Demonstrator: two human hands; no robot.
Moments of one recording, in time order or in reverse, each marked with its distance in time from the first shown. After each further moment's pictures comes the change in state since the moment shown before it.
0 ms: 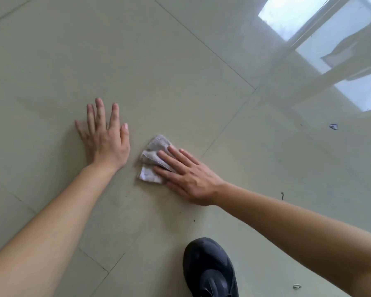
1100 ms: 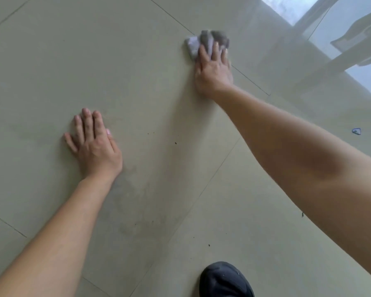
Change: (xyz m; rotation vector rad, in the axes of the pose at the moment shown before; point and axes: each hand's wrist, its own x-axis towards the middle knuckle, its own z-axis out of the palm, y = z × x) left_hand 0.045 -0.025 0.018 0.005 0.114 -0.125; right_hand 0.166 0.187 -0.107 0.152 0.166 0.954
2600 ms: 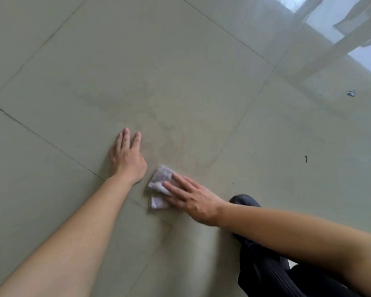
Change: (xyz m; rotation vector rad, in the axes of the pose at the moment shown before) left_hand -0.092 -0.078 -0.083 0.107 -0.518 0.137; right_hand -0.391 -0.049 0.130 -0.212 -0.278 -0.966
